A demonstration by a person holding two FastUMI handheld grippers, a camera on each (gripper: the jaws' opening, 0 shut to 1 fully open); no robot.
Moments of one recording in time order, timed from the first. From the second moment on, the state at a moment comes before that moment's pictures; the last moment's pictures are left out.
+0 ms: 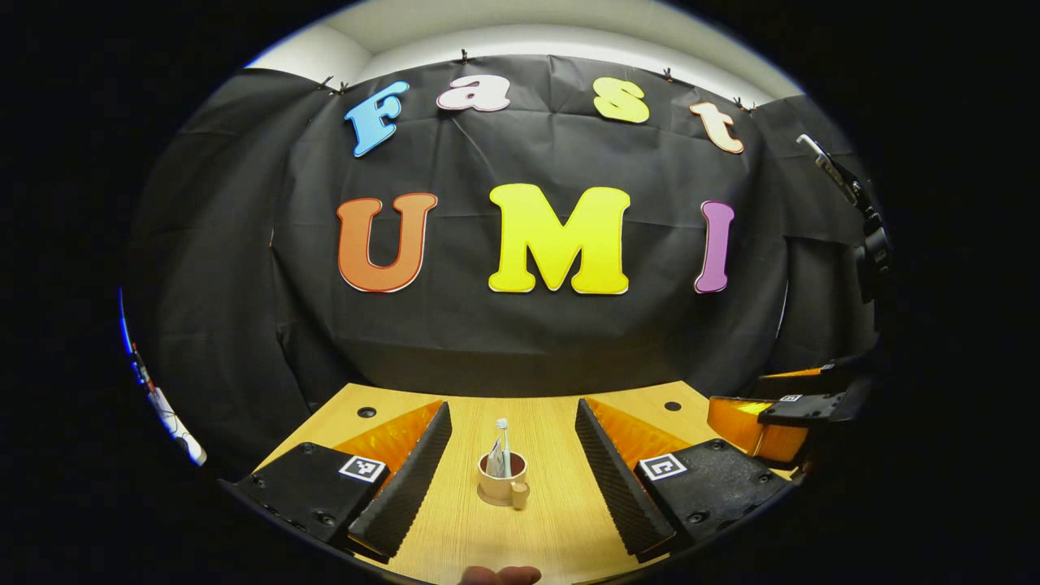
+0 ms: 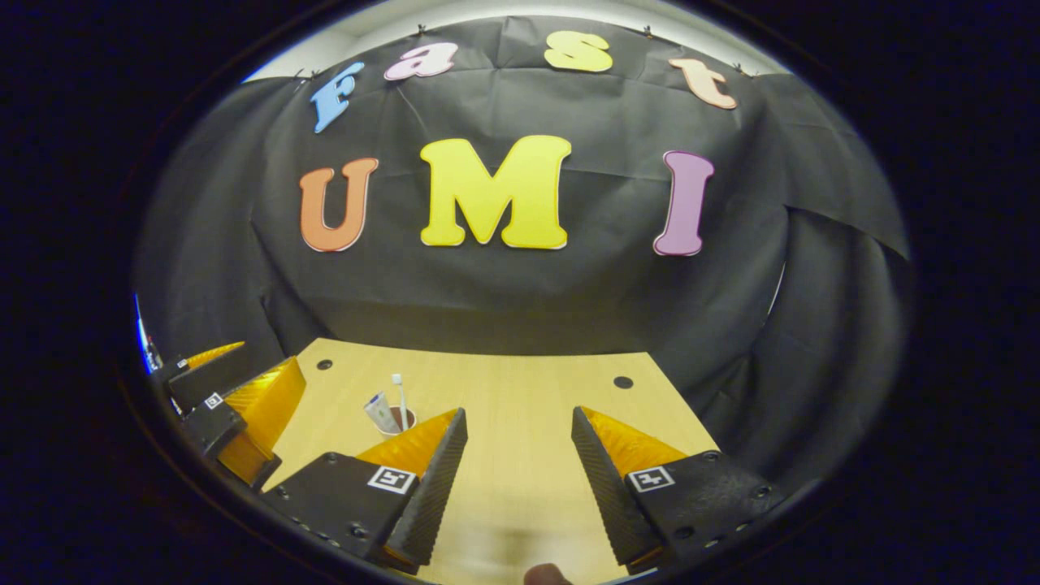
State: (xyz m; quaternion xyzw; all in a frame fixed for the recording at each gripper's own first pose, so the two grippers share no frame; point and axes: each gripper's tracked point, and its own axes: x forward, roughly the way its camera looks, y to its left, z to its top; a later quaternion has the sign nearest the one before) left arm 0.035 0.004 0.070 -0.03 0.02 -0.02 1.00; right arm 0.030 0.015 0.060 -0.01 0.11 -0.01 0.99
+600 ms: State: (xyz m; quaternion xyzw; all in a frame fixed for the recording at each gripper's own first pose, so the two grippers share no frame) left arm 0.031 0.015 0.074 -0.02 0.01 -0.01 1.00; right arm 0.033 0.024 0.072 -0.02 0.08 0.01 1.00
